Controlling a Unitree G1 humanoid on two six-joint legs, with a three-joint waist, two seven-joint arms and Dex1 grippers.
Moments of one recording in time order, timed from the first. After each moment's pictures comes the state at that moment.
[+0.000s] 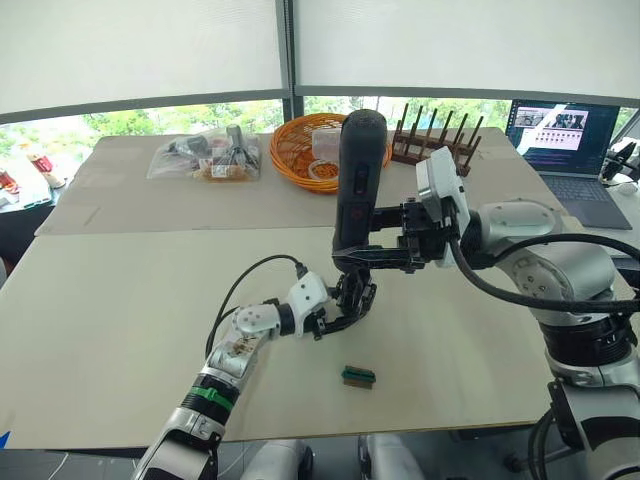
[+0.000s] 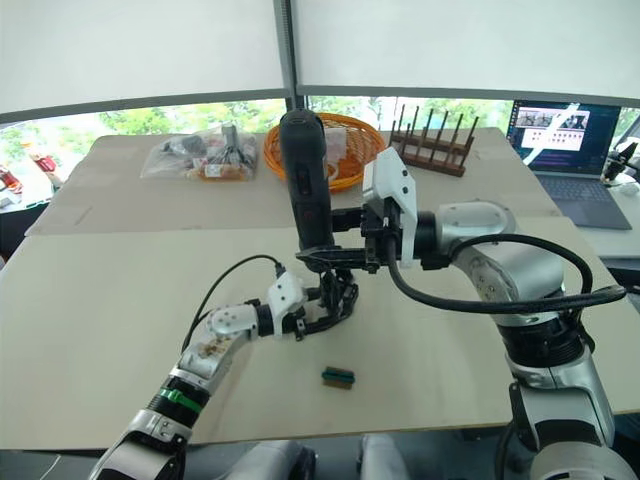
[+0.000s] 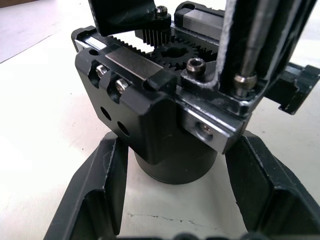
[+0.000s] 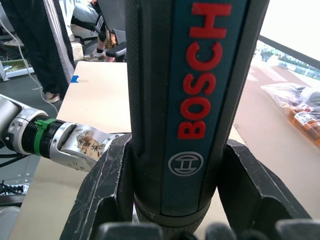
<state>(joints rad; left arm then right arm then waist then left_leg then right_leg) -0.40 0.21 -0.26 0.28 -0.08 0.00 -0.88 -0.74 -0.67 0.14 -0.26 0.65 0.64 1.03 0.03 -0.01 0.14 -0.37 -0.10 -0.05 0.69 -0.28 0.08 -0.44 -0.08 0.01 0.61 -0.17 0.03</state>
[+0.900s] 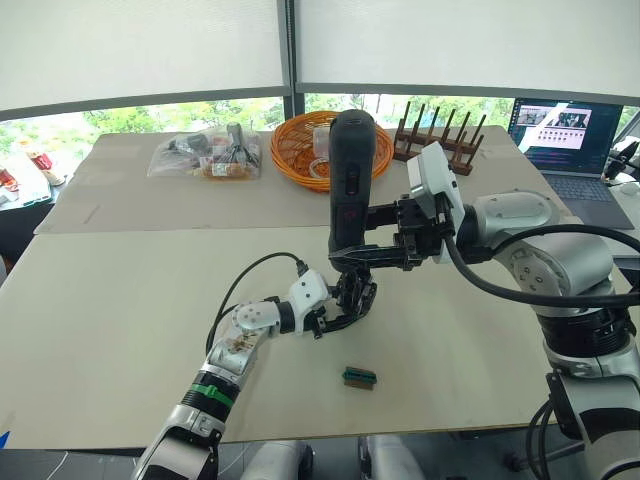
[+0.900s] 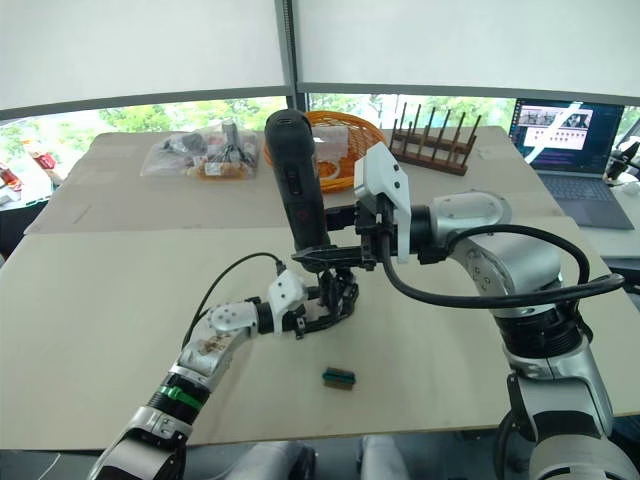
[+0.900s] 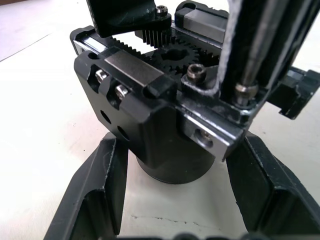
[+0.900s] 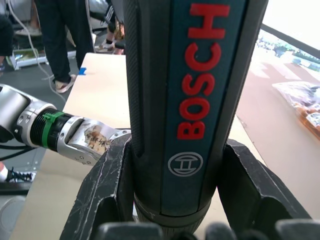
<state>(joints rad) -0.41 0.21 -0.26 0.27 -0.08 0.02 -0.90 -0.79 -0.67 0.15 -0.24 0.63 0.65 1.07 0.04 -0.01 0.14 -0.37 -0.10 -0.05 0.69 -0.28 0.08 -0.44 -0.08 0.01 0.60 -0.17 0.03</state>
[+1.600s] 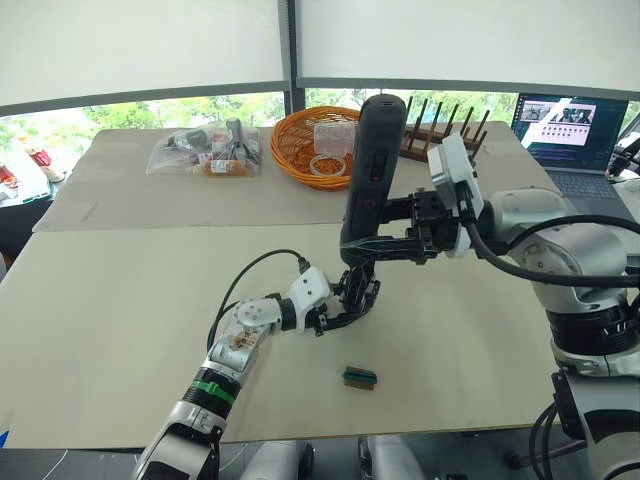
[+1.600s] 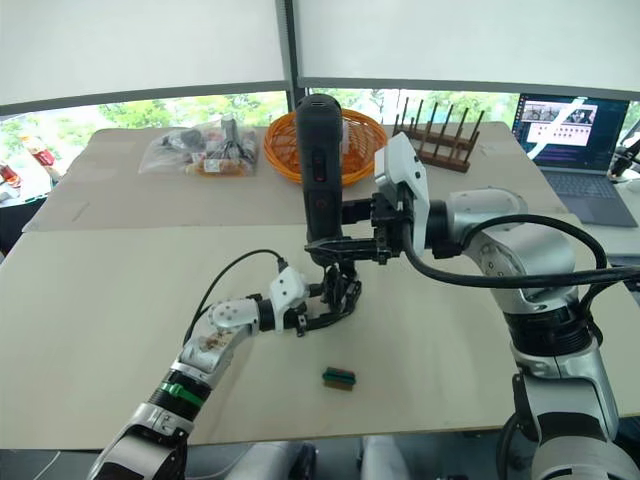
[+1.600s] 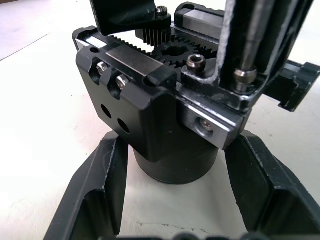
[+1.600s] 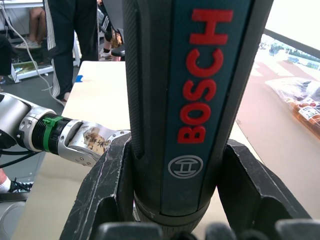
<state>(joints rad) -0.43 0.21 -0.26 0.28 -0.08 0.03 -0.90 -0.79 -0.69 0.11 -0.20 0.65 0.66 1.10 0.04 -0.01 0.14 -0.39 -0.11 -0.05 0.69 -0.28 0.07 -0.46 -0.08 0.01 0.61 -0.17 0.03</state>
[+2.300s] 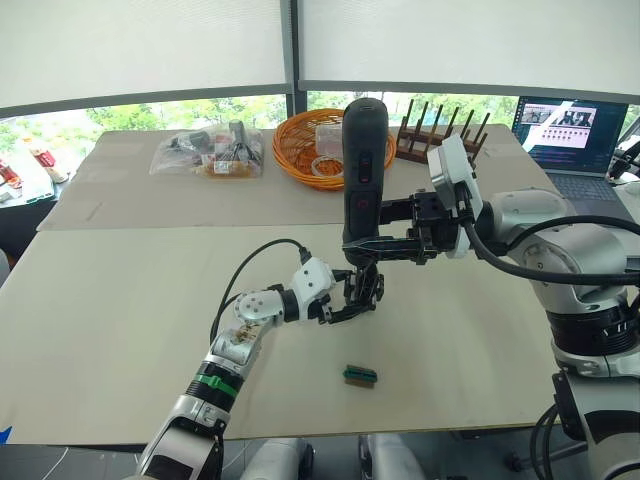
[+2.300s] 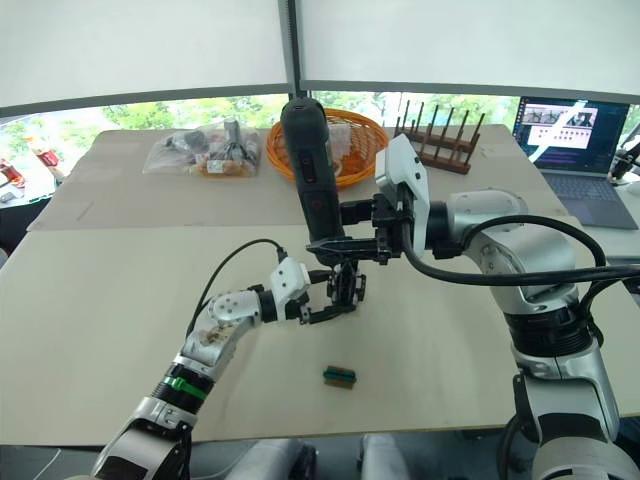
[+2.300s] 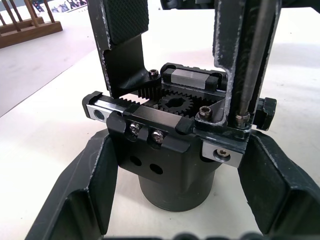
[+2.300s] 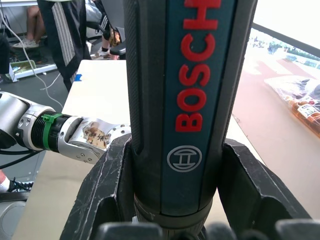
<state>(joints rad) -0.47 0.19 -0.25 0.28 -0.10 -0.02 -0.89 -0.78 -0.69 0.11 -0.21 0.65 0.66 1.09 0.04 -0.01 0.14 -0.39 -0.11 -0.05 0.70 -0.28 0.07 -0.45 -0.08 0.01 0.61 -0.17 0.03</state>
